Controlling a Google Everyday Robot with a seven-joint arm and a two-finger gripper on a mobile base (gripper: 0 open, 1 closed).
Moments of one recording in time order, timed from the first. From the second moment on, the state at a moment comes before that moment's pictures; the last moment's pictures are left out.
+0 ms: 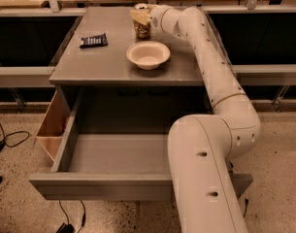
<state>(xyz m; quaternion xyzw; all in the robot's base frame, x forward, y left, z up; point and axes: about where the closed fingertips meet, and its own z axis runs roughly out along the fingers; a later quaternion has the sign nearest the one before) 0.972 0.008 0.927 -0.26 0.67 0.24 0.65</state>
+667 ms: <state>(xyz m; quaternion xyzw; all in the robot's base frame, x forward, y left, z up) 0.946 -0.005 0.957 -0.27 0.64 0.27 0.66</state>
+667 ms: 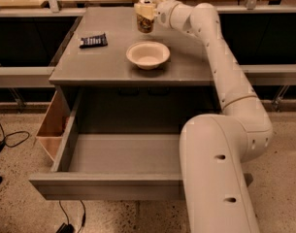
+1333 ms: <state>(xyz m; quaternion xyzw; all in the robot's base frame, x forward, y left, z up) 0.822 -0.059 1.043 -0.34 0.56 0.32 0.69</state>
